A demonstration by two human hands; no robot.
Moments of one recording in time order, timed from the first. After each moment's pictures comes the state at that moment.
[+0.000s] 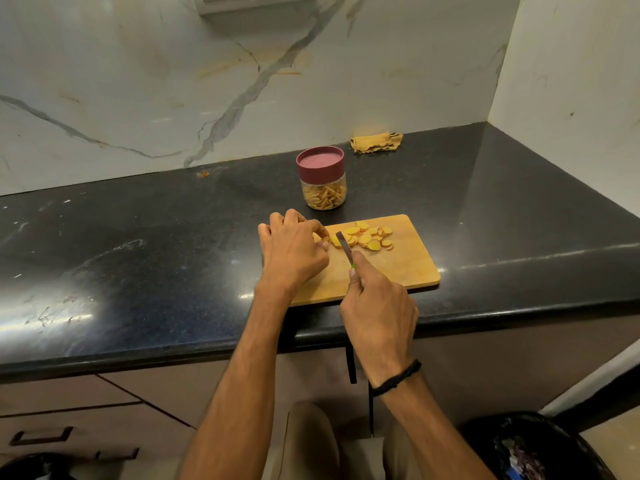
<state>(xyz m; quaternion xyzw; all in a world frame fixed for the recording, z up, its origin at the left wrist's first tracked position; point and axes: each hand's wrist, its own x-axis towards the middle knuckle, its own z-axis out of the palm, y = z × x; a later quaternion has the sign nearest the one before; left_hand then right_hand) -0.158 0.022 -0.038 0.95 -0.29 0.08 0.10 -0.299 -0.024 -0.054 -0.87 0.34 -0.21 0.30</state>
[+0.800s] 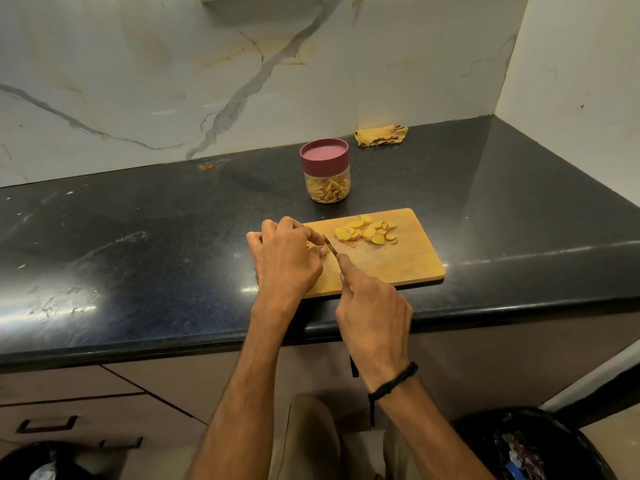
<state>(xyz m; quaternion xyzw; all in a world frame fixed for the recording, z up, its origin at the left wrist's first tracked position) -0.180 0.043 -0.045 0.95 -0.24 0.15 0.13 -0.305 -0.011 -0.056 -0.91 0.29 -0.17 0.25</state>
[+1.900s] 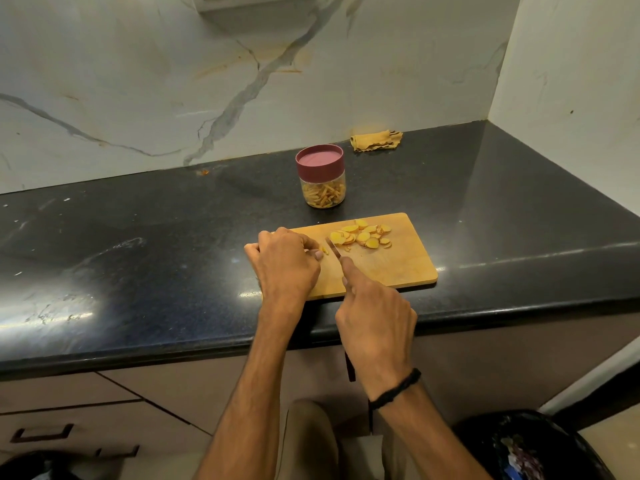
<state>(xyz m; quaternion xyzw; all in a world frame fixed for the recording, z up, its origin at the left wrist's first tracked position) -0.183 0.032 -0.047 0.96 -0.17 0.13 0.18 -0.317 -0.012 -0.038 -0.90 0.32 -0.15 0.26</state>
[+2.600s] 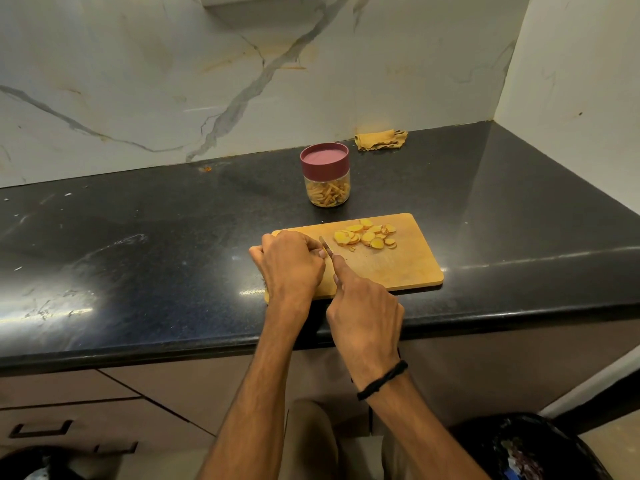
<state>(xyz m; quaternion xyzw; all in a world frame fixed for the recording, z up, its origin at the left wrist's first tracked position) -0.182 0.028 -0.047 0.96 -0.13 0.09 0.22 -0.296 -0.006 -0.045 -0.90 0.31 -0.13 0.27</state>
